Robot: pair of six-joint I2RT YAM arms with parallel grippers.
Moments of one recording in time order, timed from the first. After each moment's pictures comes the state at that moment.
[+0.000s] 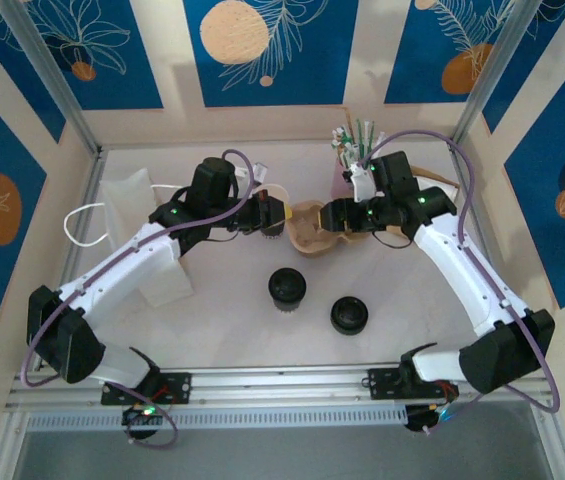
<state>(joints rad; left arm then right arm) -0.64 1.43 1.28 -0.36 0.56 -0.83 0.36 1.32 1.33 -0.92 -0.40 0.26</state>
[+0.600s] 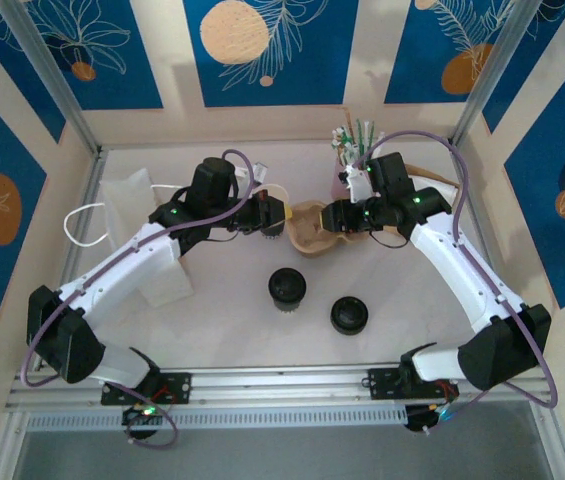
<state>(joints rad) -0.64 1.43 1.28 -0.36 0.56 -0.83 0.37 1.33 1.31 -0.88 -0.40 0.23</state>
